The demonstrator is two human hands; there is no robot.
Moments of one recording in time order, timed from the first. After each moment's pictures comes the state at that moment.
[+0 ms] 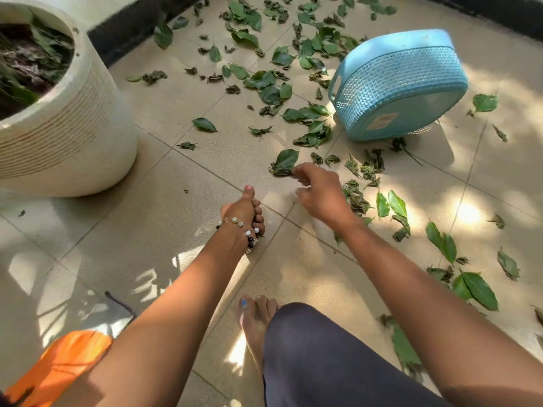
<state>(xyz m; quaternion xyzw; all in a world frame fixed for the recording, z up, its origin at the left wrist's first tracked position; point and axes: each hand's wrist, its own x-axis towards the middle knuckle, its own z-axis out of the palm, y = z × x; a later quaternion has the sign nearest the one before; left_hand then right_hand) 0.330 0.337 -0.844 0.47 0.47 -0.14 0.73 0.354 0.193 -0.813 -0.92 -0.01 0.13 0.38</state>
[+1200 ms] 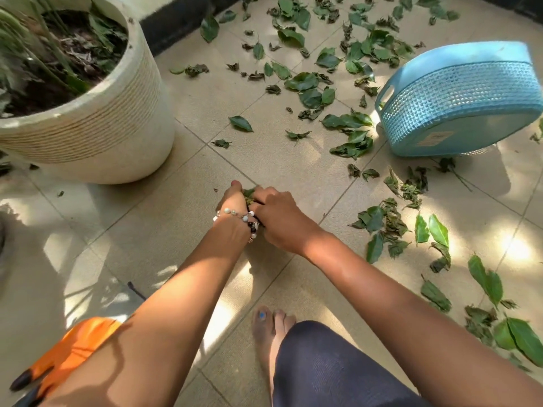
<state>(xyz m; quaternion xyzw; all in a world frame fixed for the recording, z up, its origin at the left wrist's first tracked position) 0.349 0.395 -0.847 0.39 0.52 -0.08 0.76 0.345 0.286 -0.828 -0.90 -0.39 0.14 0.14</state>
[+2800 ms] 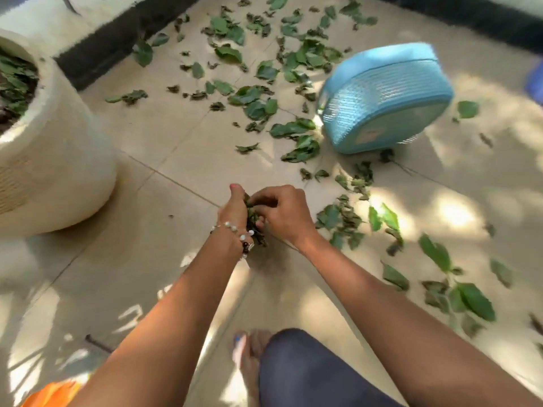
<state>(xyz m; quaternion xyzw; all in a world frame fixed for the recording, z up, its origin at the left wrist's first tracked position) 0.371 0.330 -0.843 0.46 0.45 -0.17 0.74 0.360 0.224 -0.816 -0.85 -0.02 0.10 0.52</state>
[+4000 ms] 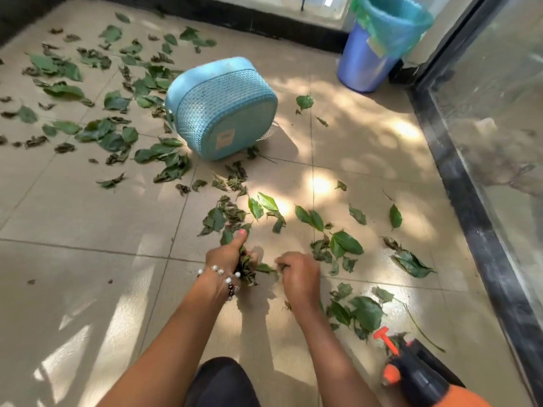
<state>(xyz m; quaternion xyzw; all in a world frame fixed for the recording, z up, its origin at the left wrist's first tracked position) 0.287 0.184 -0.832 0.54 0.31 -0.35 0.70 0.198 0.072 -0.859 -0.92 0.27 -0.09 0.25</state>
